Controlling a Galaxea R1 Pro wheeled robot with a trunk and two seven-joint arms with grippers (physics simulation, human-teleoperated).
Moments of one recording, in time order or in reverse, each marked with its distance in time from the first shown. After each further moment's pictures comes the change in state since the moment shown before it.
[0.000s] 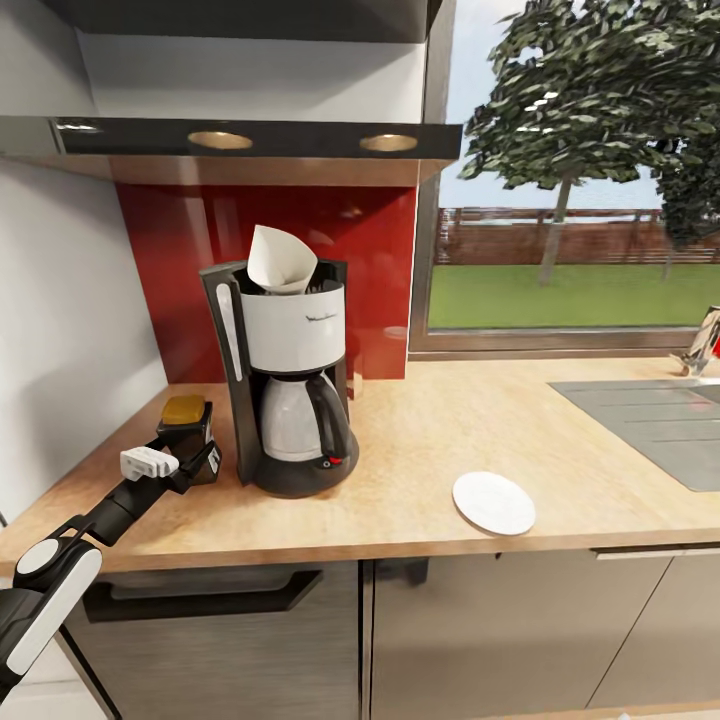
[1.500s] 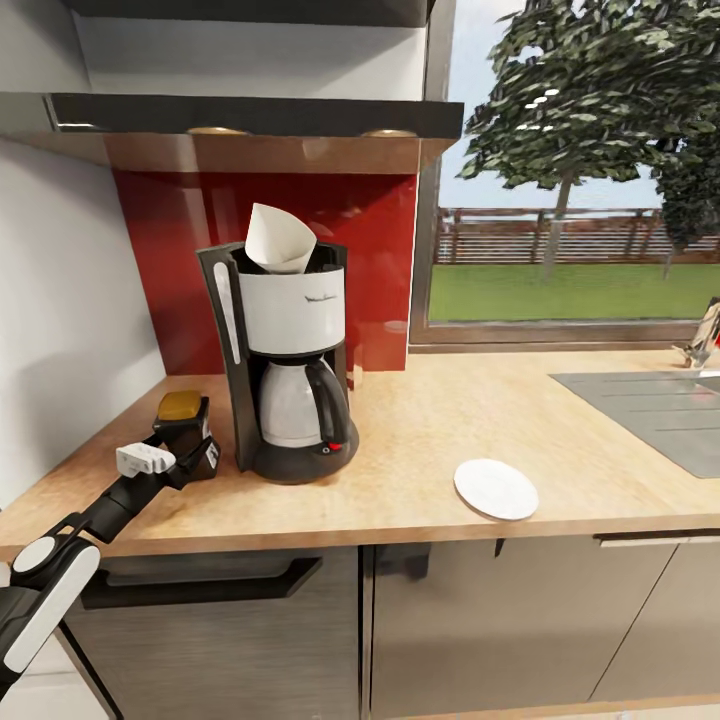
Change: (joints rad) left arm -0.001 0.000 0.012 -0.015 0.015 0.003 0.001; right arm 0.000 0.000 0.000 0.000 0.000 0.000 0.000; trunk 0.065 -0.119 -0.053
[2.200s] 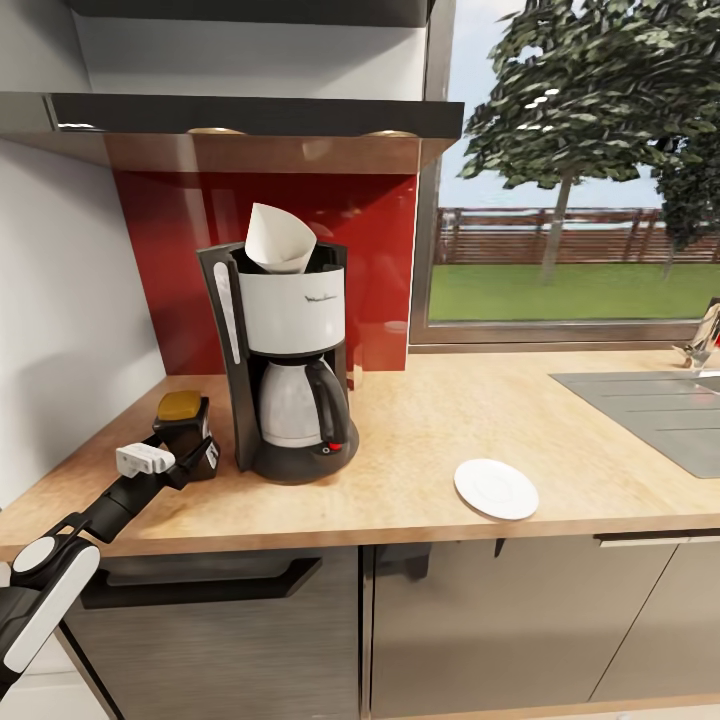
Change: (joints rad) left arm 0.000 0.000 0.000 0.000 0.001 0.000 0.000; right arm 0.000 0.000 0.000 0.000 0.000 0.000 0.000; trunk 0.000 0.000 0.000
